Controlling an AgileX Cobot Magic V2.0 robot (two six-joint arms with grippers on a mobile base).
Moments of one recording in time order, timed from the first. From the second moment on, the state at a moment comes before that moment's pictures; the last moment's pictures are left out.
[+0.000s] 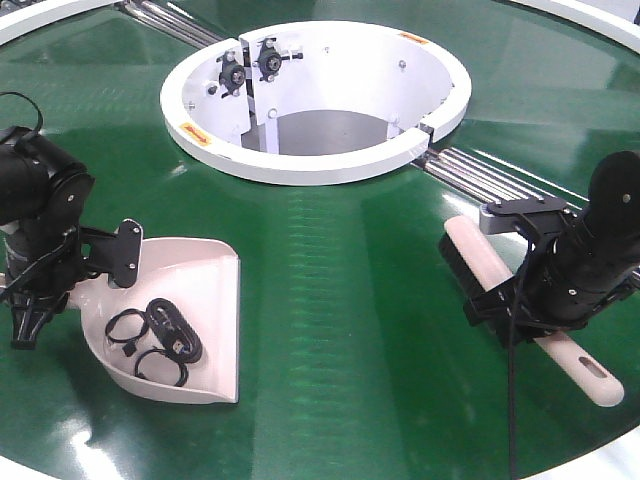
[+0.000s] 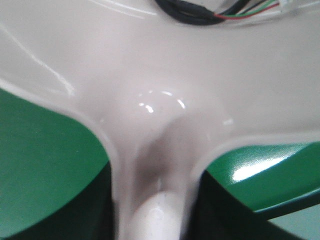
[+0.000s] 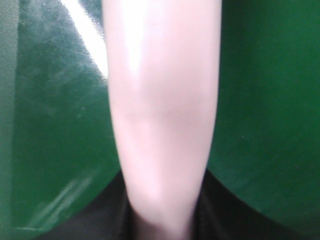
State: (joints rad) left arm -0.22 1.82 -1.27 0.46 1.11 1.03; right arm 0.17 1.58 -1.06 0.06 0.97 -0.05
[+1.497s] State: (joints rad) left arm -0.22 1.82 -1.27 0.30 1.04 1.01; right arm 0.17 1.58 -1.06 0.10 0.94 -0.07
